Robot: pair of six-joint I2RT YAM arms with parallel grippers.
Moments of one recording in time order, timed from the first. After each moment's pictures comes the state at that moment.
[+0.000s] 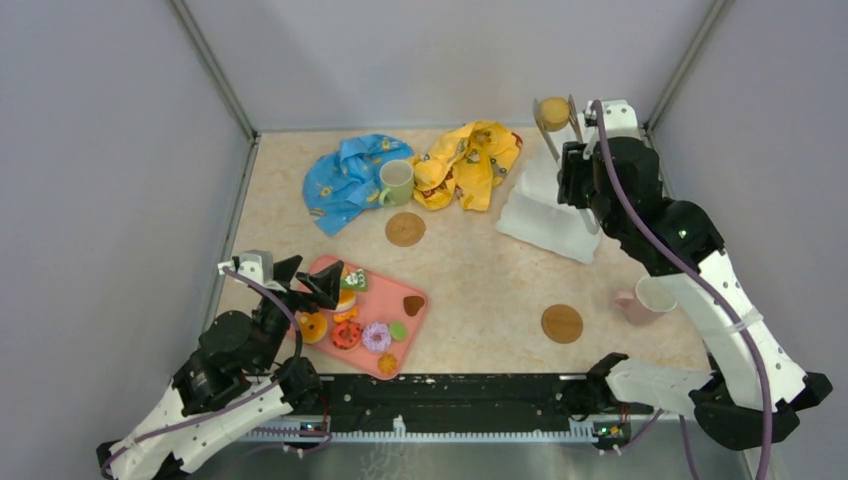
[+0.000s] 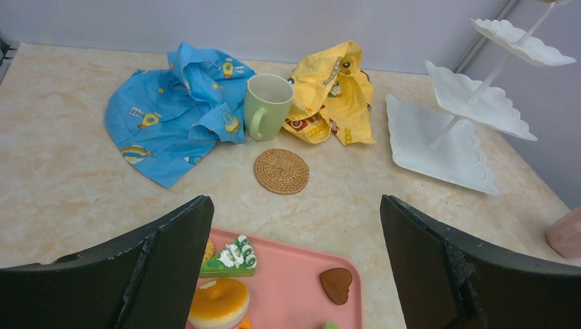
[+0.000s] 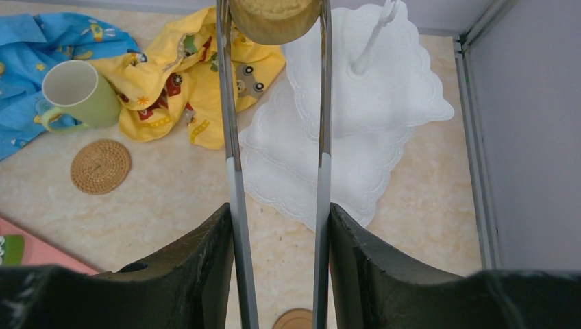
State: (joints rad) left arm -0.96 0.14 0.65 -0.47 -0.67 -0.26; right arm 0.62 1.10 1.54 -0.86 0.53 0.17
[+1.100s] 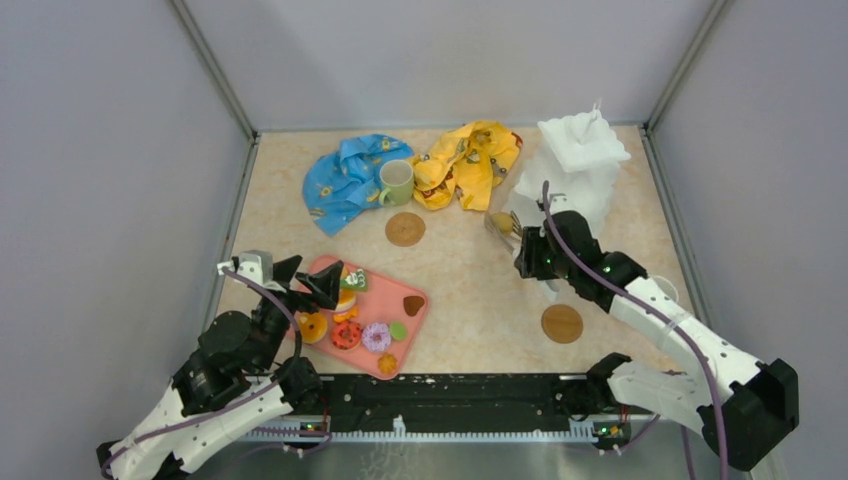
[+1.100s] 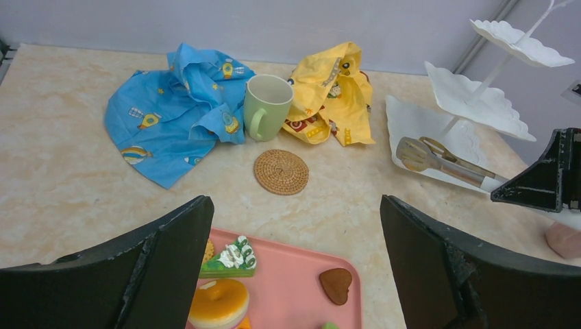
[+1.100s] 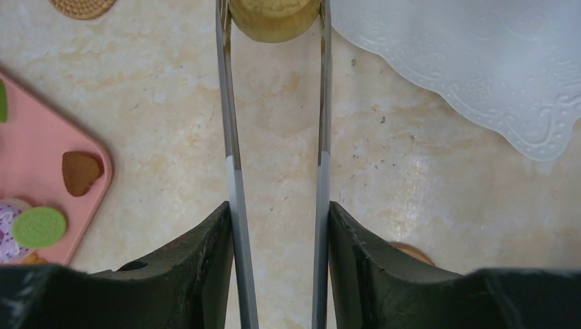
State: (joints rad) left arm -0.96 0.14 0.65 -0.47 -0.67 -0.26; right arm 0.57 0.99 0.81 -0.57 0.13 0.39
